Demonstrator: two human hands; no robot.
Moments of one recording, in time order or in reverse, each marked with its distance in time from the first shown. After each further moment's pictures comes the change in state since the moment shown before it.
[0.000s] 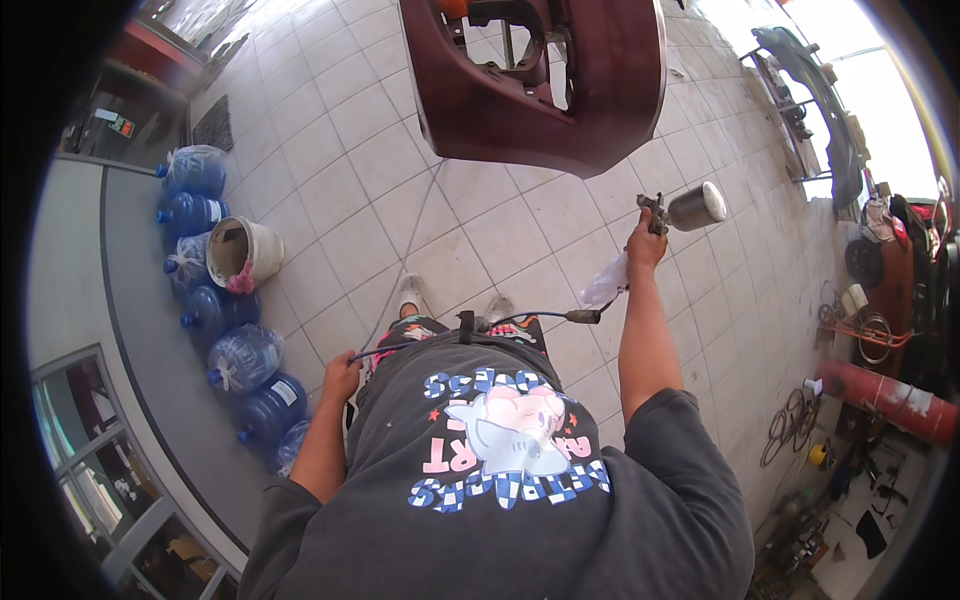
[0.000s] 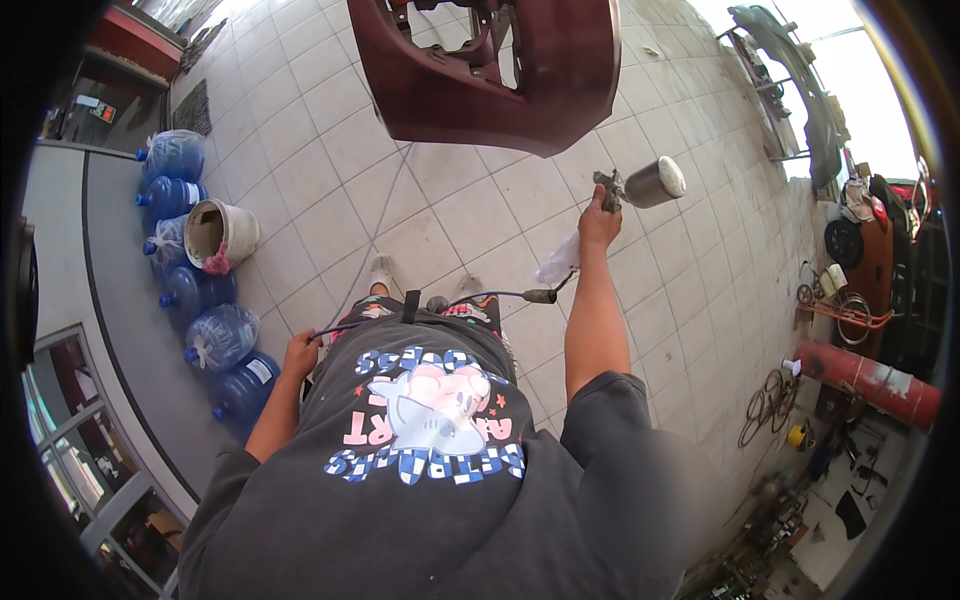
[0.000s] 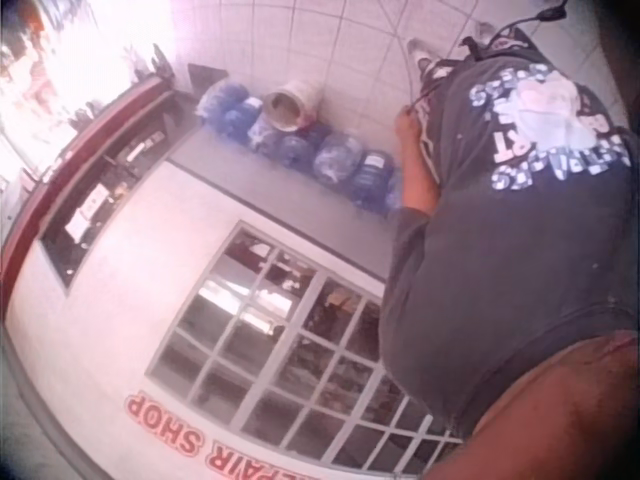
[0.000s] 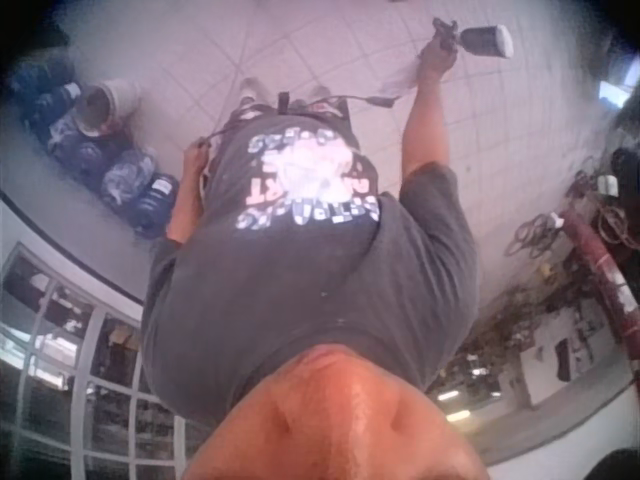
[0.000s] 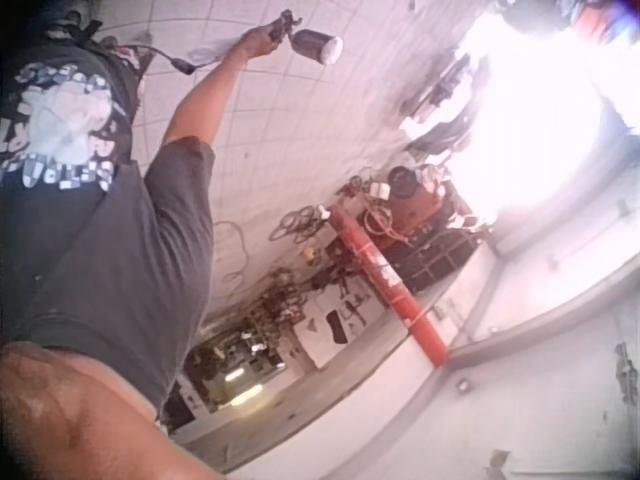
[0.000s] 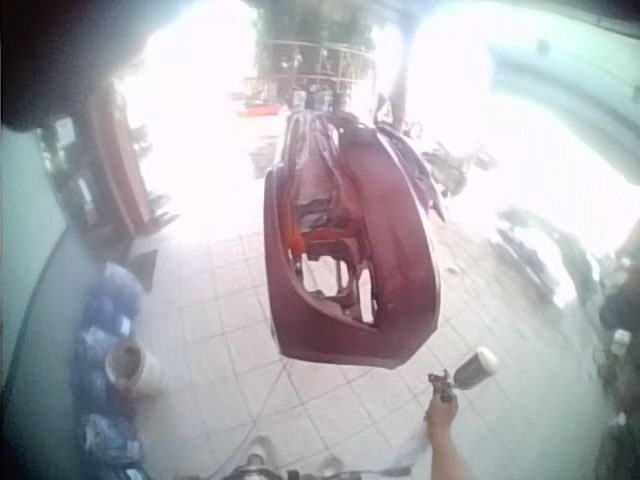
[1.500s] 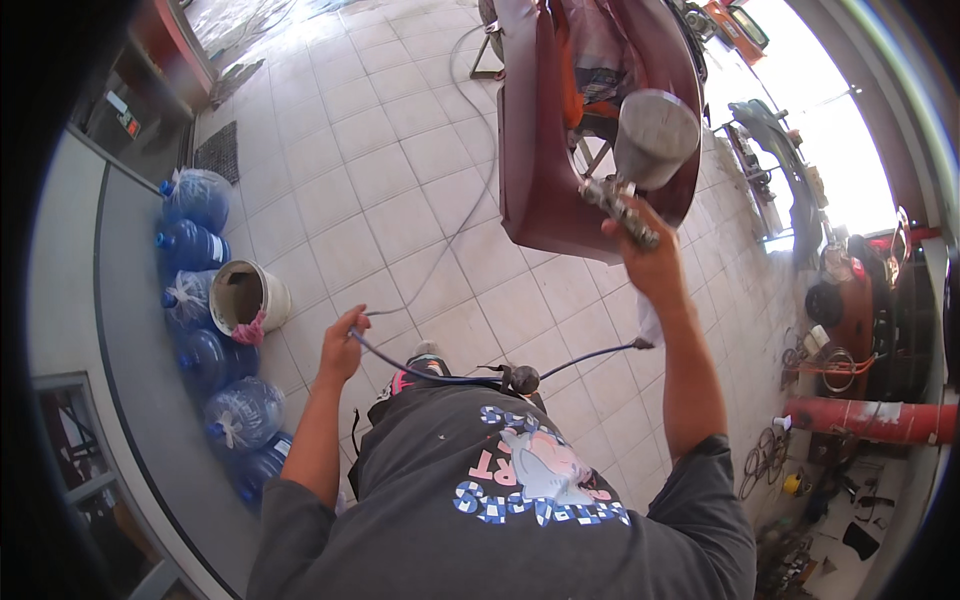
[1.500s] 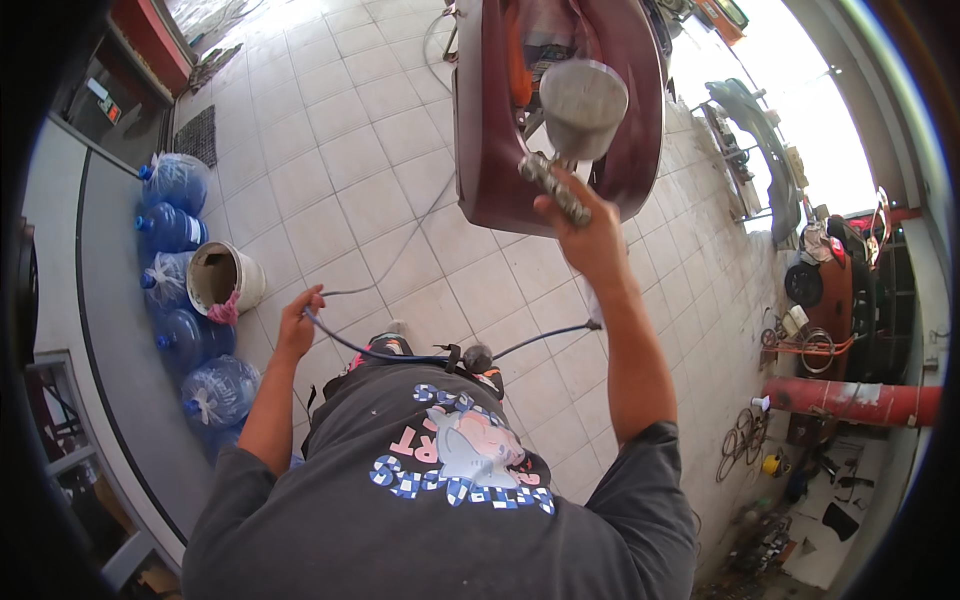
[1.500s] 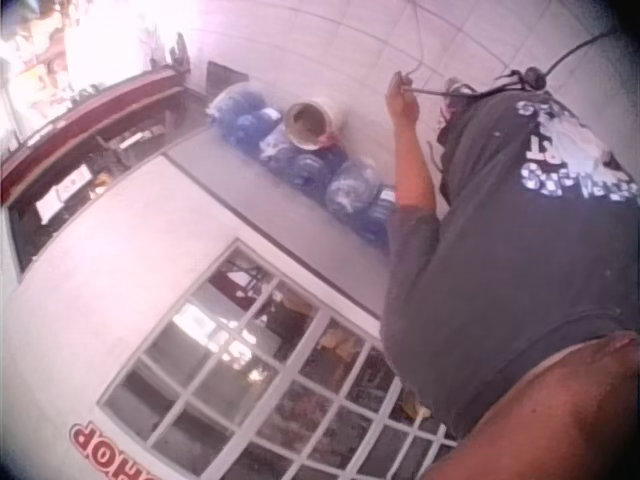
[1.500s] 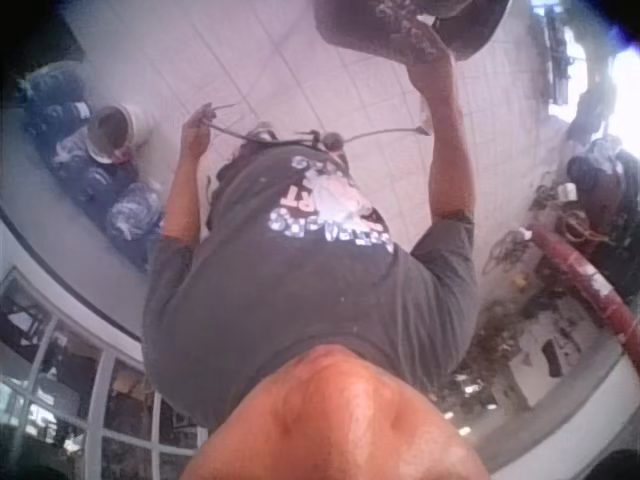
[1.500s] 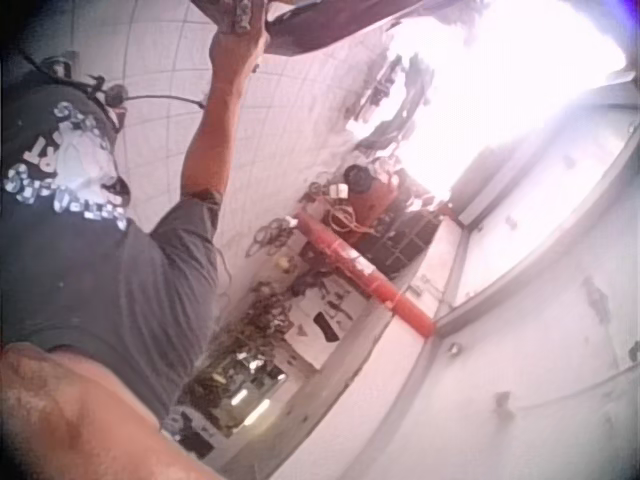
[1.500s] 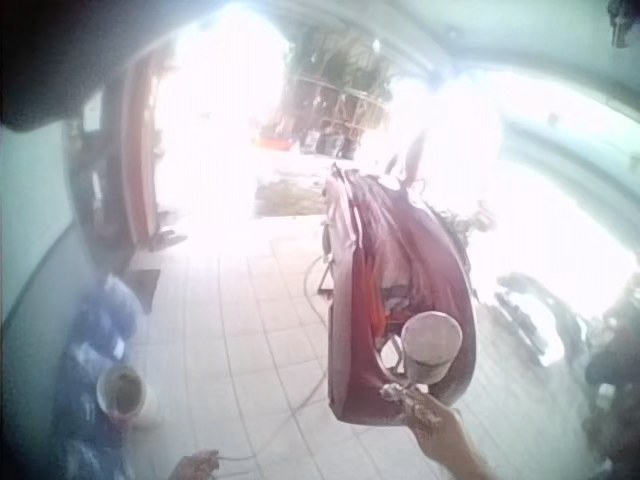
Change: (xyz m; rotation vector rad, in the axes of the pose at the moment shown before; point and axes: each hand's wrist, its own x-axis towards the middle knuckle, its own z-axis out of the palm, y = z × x) left_hand 0.153 0.022 -0.192 -0.487 0.188 0.480; right_hand -0.152 -0.397 -0.013 0.068 -0.537 -0.773
